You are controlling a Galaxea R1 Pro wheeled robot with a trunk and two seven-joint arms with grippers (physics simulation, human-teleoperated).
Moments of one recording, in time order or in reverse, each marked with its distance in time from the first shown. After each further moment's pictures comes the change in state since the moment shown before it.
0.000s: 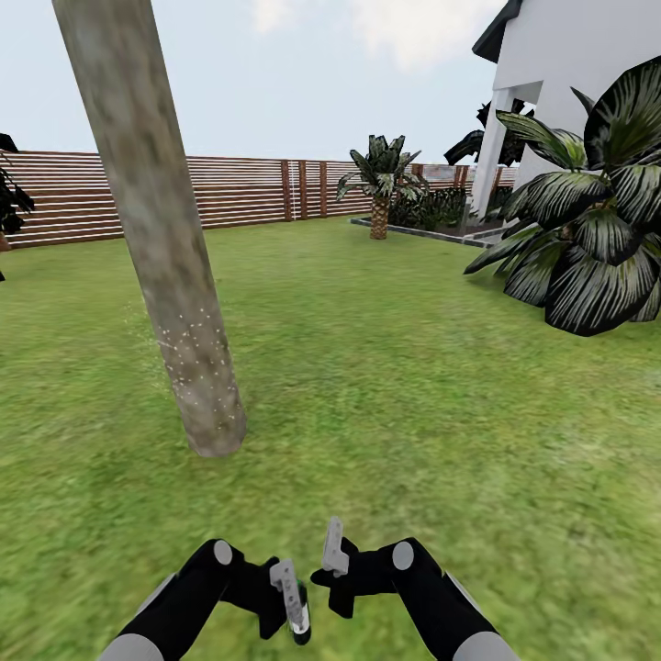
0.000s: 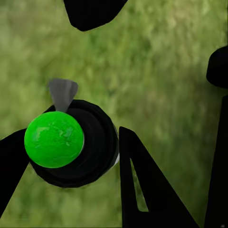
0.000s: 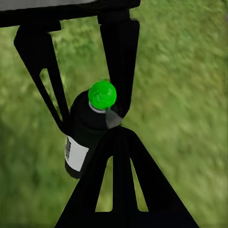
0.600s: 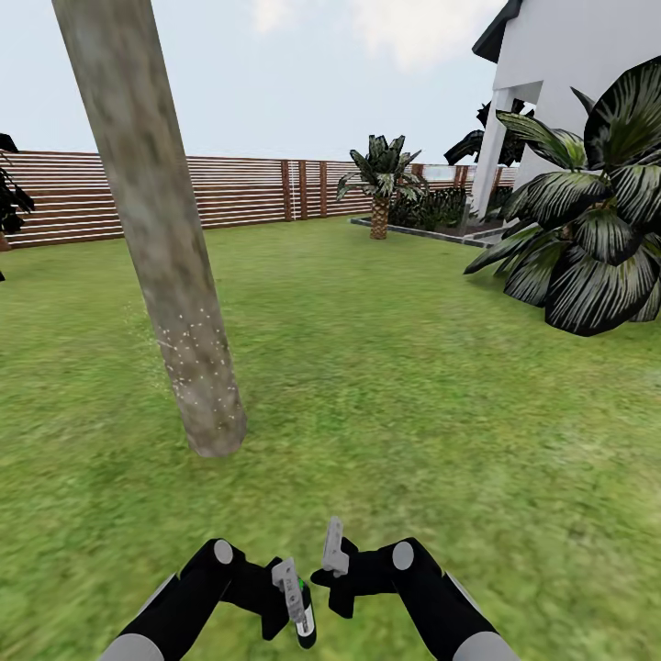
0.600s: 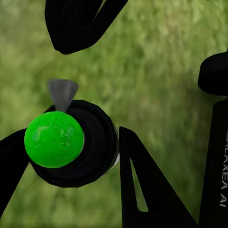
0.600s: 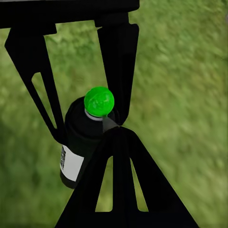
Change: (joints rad) left arm 0.000 -0.002 -0.003 -0.001 0.028 -0.002 -0.021; right arm 0.000 0.000 0.000 0.000 0.000 0.000 0.000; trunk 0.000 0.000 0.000
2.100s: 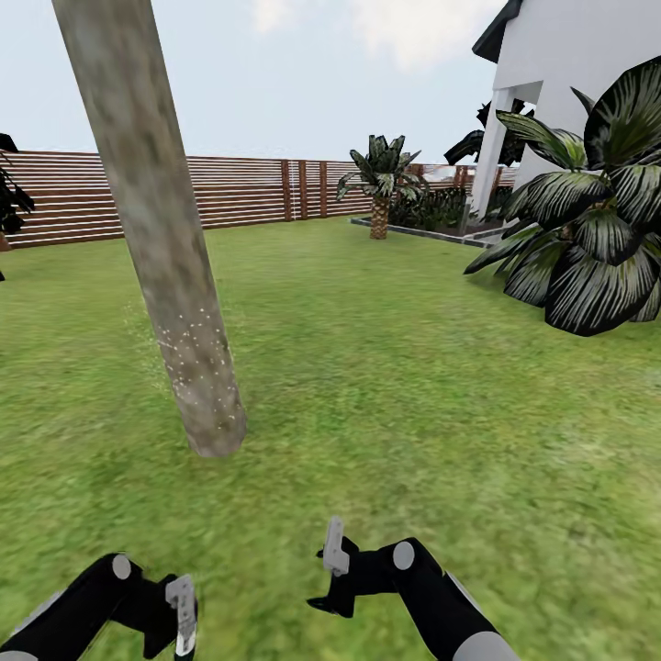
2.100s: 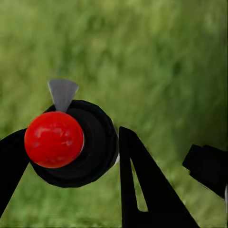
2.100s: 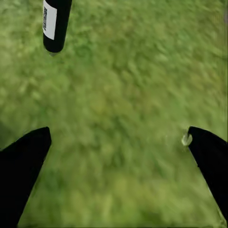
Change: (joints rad) left arm 0.031 0.332 0.005 0.029 0.016 0.002 0.016; right arm 0.000 0.000 -0.007 0.000 0.001 0.000 -0.001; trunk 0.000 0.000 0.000
